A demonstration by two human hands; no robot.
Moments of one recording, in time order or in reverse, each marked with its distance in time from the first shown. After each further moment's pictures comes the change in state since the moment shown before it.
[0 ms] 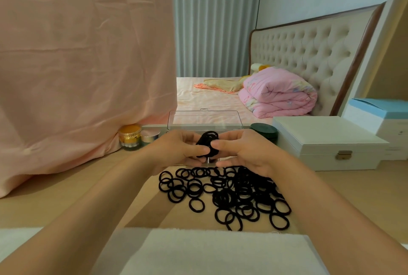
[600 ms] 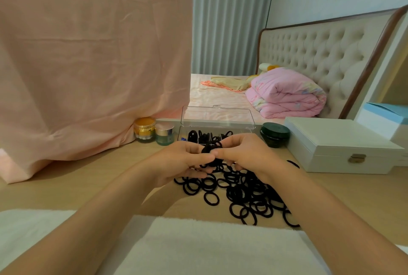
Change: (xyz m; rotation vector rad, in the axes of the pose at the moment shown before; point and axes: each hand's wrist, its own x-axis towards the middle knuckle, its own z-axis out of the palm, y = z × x) left_hand -0.028 -0.030 -0.008 -0.154 -0.044 -0.067; right_hand -0.006 0.002 0.042 -0.391 0.182 -0.014
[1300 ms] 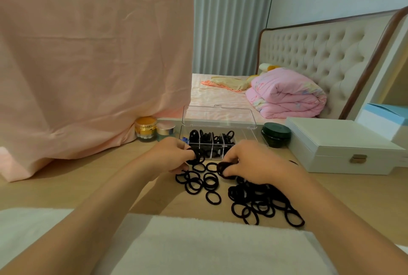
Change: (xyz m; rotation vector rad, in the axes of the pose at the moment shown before) left_hand 0.004 -0.001 -0.017 0.404 0.337 -0.100; right_hand -0.001 0.001 -0.007 -0.830 -0.202 -0.179
